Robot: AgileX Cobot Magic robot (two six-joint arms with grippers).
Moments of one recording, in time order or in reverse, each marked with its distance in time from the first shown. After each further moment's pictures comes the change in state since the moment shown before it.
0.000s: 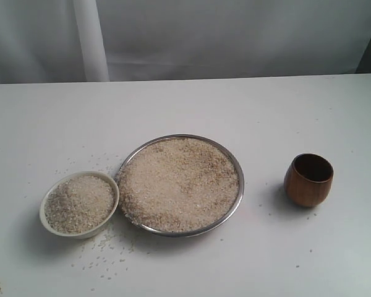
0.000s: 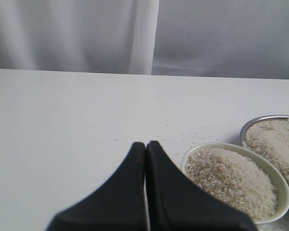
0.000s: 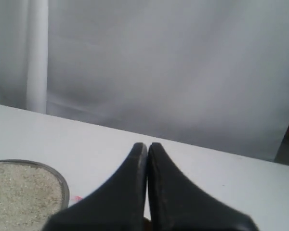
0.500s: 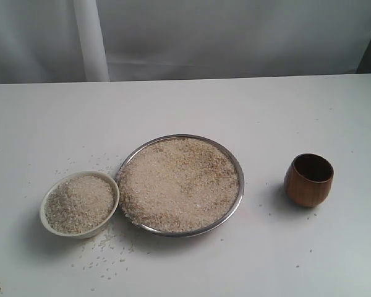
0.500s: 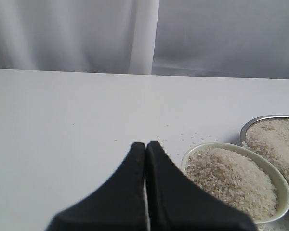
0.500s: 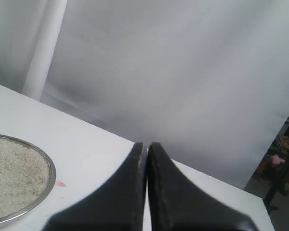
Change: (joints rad) left arm 0.000 0.000 0.000 0.000 0.000 0.002; right arm -0.039 -0.380 0.006 -0.208 0.343 -0.018
